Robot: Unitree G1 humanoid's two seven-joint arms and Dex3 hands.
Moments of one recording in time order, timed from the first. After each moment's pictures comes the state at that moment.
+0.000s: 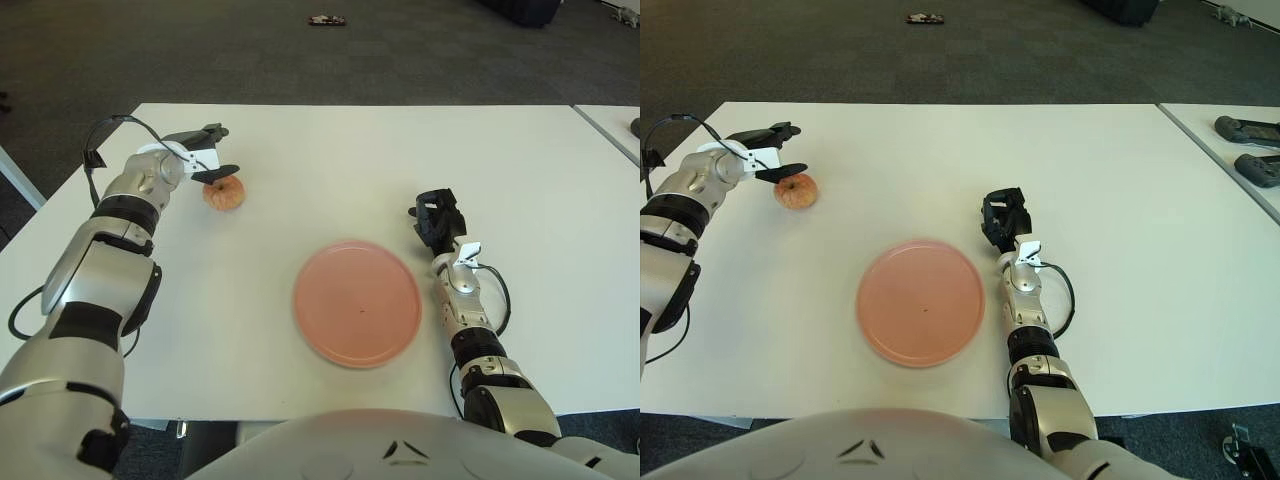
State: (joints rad) left arm -0.97 0.58 -0.41 1.18 0.62 -0.26 -0.21; right arm -0.30 0.03 -0.15 0.74 0.03 -0.46 -0.06
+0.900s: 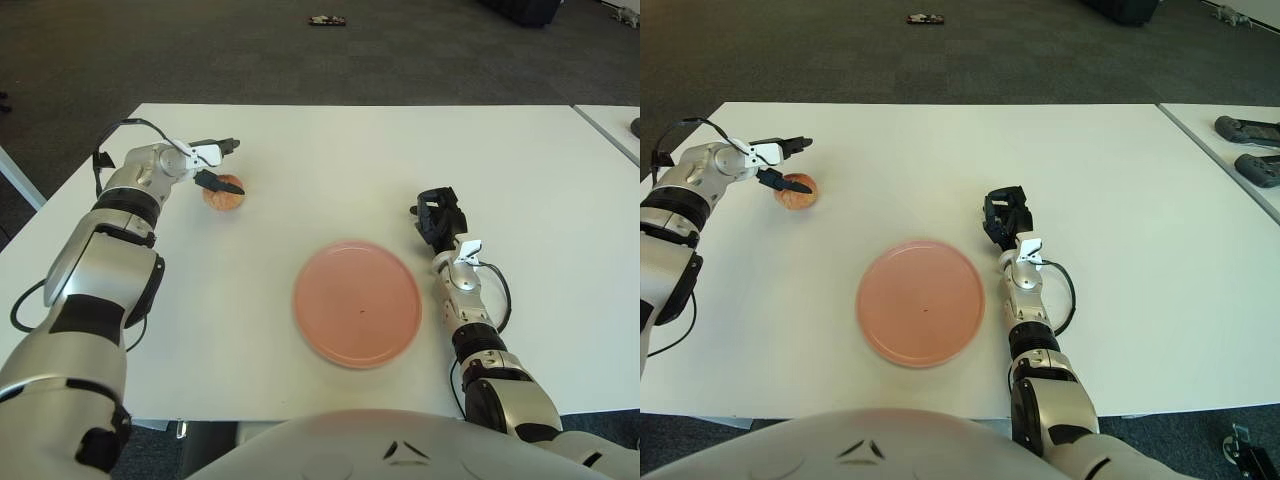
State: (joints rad) left arm -1.01 0.58 -0.44 1.23 0.59 -0.28 -0.46; right arm -0.33 0.02 -0.16 0.79 0.03 -0.48 -0.07
